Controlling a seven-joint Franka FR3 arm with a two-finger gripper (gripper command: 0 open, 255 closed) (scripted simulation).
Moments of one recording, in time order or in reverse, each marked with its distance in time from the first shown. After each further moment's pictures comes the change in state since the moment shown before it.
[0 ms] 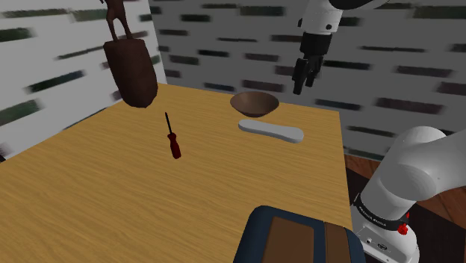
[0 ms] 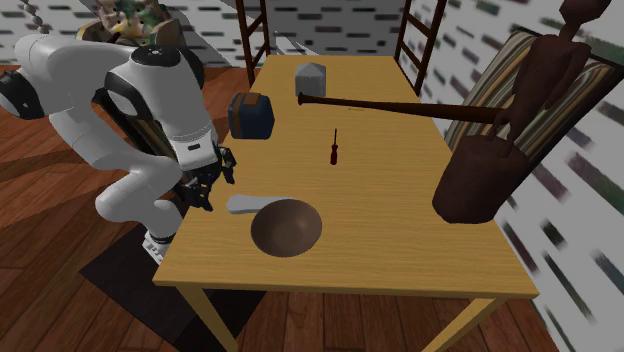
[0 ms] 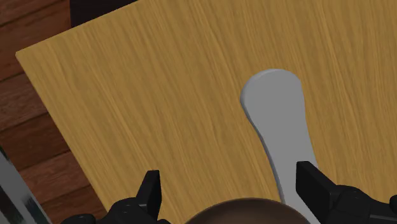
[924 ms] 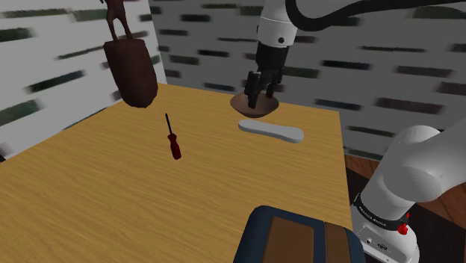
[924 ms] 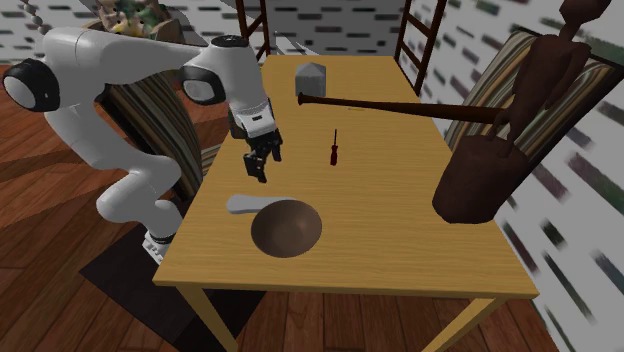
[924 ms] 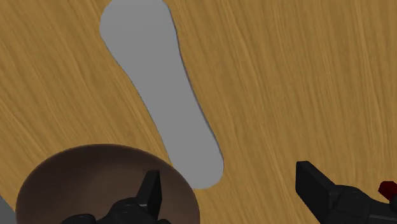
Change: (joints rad) arm 0.070 0.146 0.255 0.064 0.106 0.214 0.255
